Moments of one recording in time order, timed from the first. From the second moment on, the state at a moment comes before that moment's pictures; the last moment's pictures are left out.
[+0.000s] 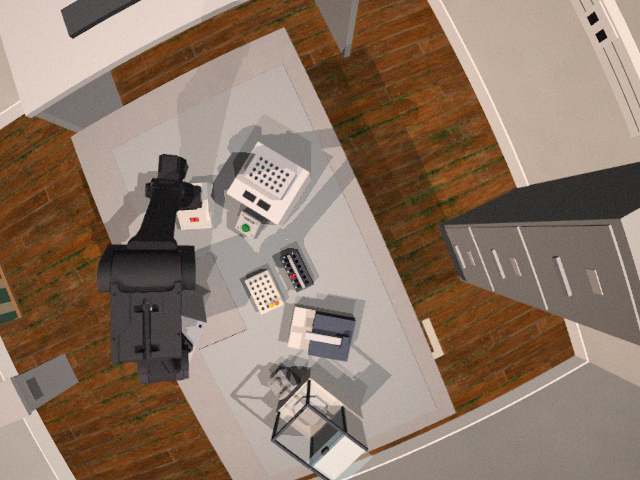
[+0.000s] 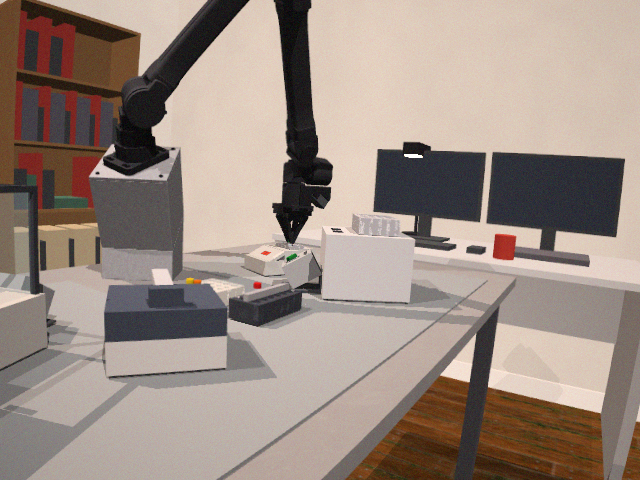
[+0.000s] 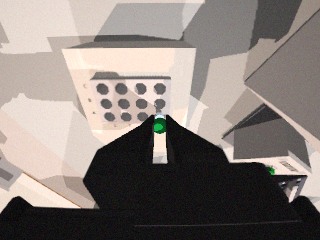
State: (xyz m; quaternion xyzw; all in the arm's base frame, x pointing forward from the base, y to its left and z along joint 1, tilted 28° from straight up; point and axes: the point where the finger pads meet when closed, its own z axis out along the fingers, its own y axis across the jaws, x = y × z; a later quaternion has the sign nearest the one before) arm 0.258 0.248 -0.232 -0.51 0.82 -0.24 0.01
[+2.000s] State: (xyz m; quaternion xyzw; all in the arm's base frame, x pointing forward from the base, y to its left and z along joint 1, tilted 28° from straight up) arm 0.250 0.254 -0.210 -0.51 0.82 -0.25 0.00
